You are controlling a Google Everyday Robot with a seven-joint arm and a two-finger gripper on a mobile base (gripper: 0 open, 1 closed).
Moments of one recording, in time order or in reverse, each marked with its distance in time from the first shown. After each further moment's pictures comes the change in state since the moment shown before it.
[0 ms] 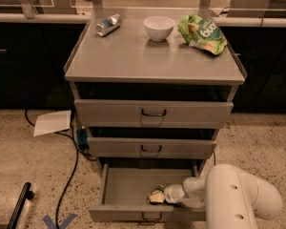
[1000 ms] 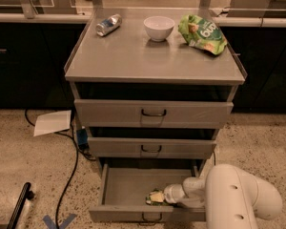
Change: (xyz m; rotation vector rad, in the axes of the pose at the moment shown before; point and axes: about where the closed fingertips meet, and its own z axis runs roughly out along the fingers) arm 0.000 0.000 0.000 0.000 0.000 0.001
